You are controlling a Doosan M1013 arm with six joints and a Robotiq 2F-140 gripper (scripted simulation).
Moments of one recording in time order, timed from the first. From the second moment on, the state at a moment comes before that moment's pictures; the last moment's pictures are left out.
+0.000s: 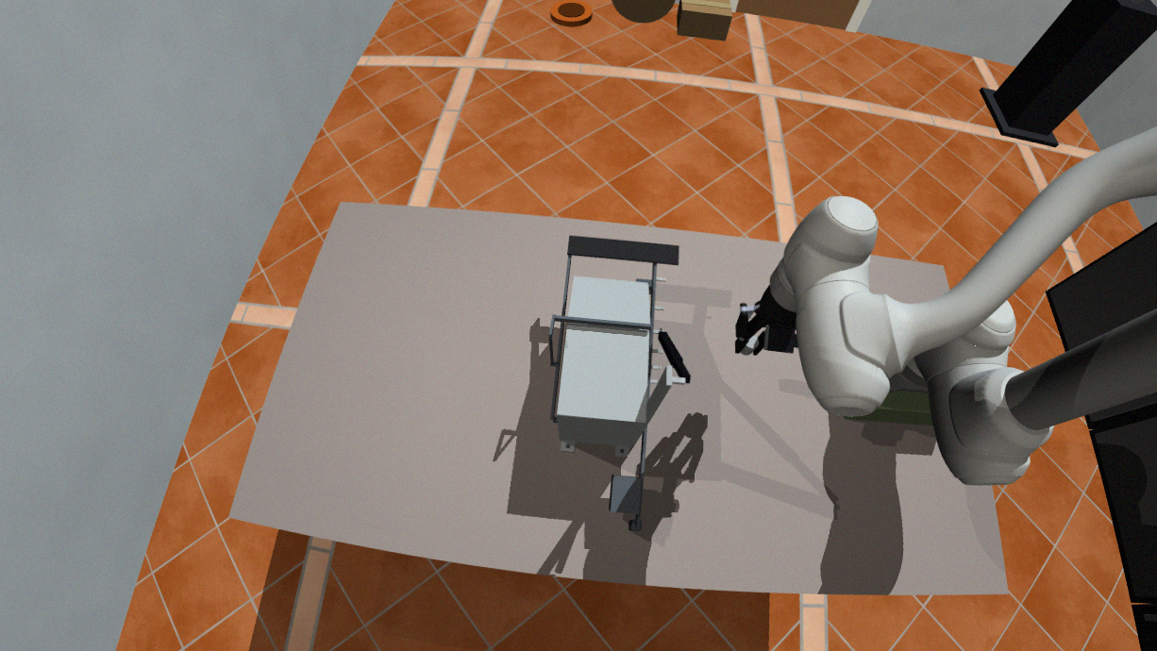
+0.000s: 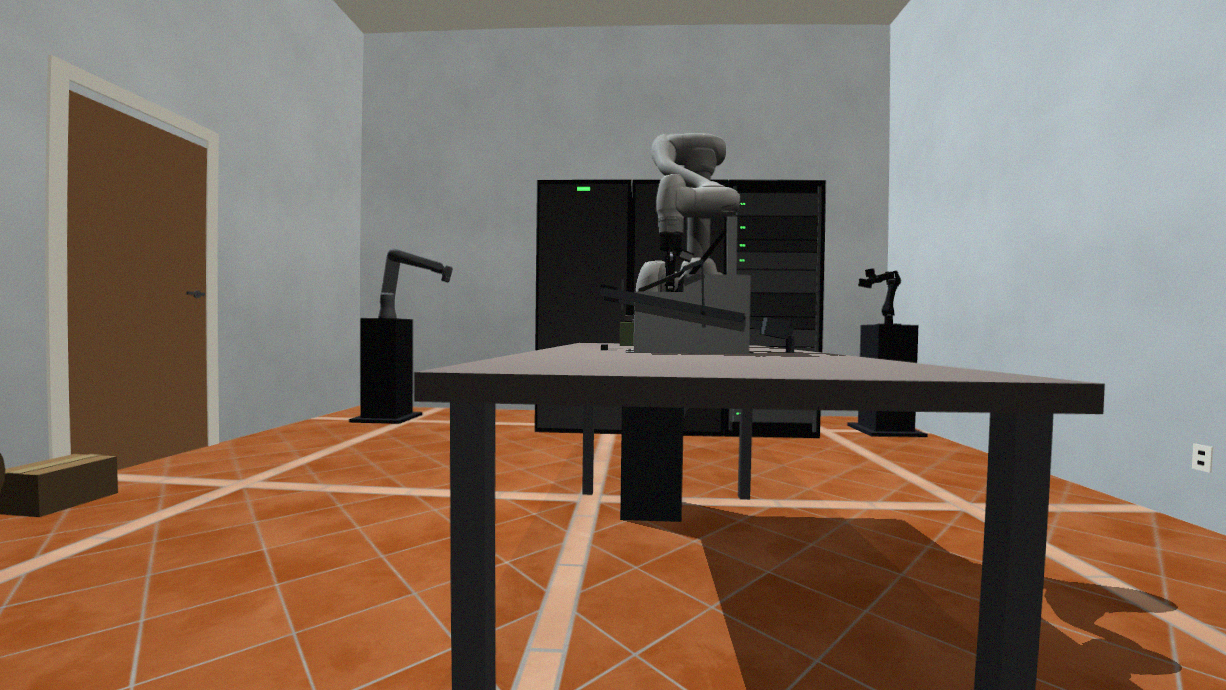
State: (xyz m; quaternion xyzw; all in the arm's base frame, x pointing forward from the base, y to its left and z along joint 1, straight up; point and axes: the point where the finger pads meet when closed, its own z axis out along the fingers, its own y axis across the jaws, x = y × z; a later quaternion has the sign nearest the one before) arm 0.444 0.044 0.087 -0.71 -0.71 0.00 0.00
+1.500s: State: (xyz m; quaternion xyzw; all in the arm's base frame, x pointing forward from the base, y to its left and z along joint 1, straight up) arm 0.451 0.038 0.134 -0.71 -0.71 0.00 0.00
